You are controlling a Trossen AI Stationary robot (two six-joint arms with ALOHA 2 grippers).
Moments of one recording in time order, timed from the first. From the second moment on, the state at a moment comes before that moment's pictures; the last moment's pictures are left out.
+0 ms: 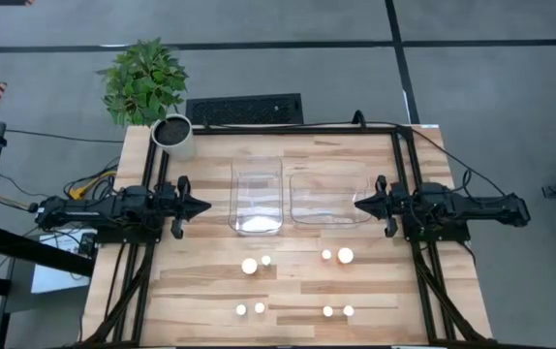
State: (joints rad) left arm 0.00 0.03 0.02 0.02 -0.05 -0.24; right arm -0.01 0.01 0.00 0.05 0.00 0.26
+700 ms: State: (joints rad) left arm 0.00 0.03 0.02 0.42 0.04 -0.31; right arm -0.01 0.04 0.20 0.08 0.08 0.13
